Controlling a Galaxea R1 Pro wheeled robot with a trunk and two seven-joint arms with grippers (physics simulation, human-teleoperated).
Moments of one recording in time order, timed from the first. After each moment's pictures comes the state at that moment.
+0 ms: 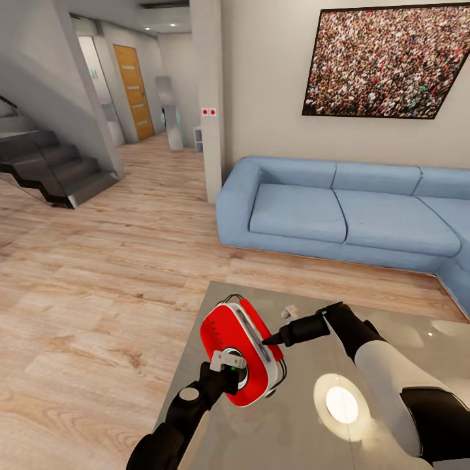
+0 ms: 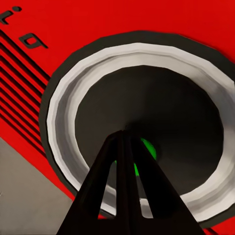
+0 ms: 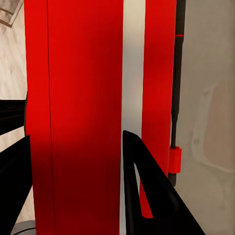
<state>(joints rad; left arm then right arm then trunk) -0.30 -0.17 -0.37 -1.19 0.04 0.44 0.04 -0.96 -0.07 0.05 -0.41 0.32 0.54 1.20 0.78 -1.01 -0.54</state>
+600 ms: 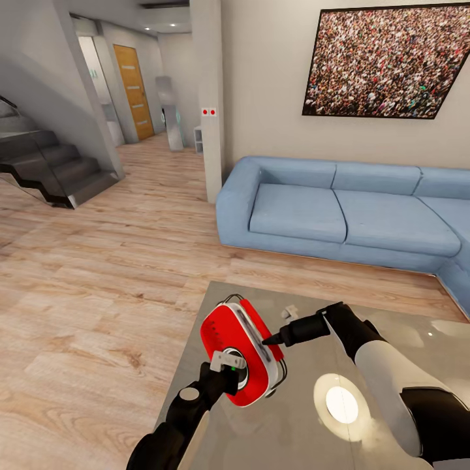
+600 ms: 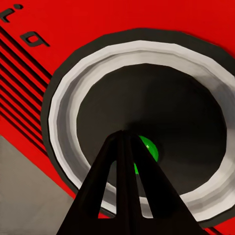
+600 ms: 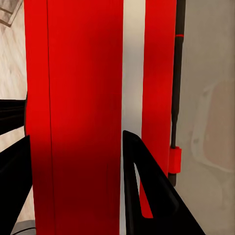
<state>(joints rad) -0.30 -0.17 -0.37 -1.18 0.04 0.44 0.04 -0.96 -0.08 0.05 -0.41 0.32 0.54 1.20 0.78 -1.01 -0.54</state>
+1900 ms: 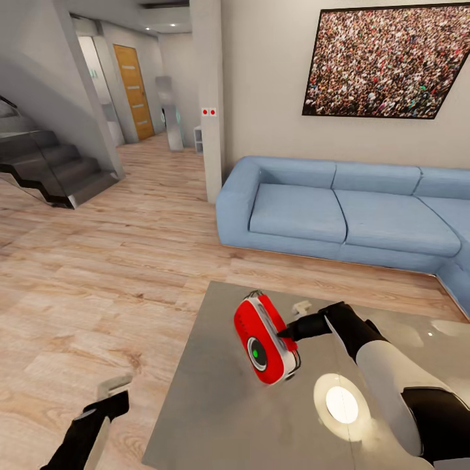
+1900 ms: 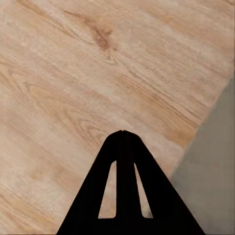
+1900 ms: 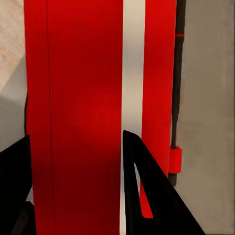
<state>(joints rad) -0.32 0.02 0.29 -0.90 0.04 0.36 0.11 -0.96 -0.08 0.04 -0.42 0.34 0.54 0.79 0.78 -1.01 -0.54</state>
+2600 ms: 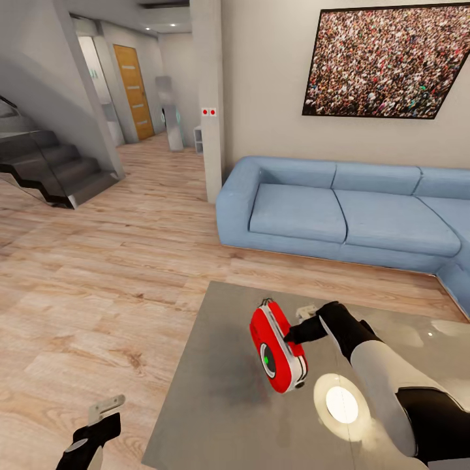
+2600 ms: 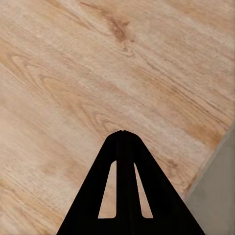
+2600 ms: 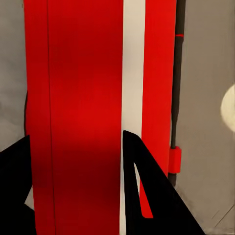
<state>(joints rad) -0.32 0.06 0.31 -0.66 0.04 0.12 0.11 -0.96 -0.05 0.04 -0.41 0.31 0.73 0.57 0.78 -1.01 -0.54</state>
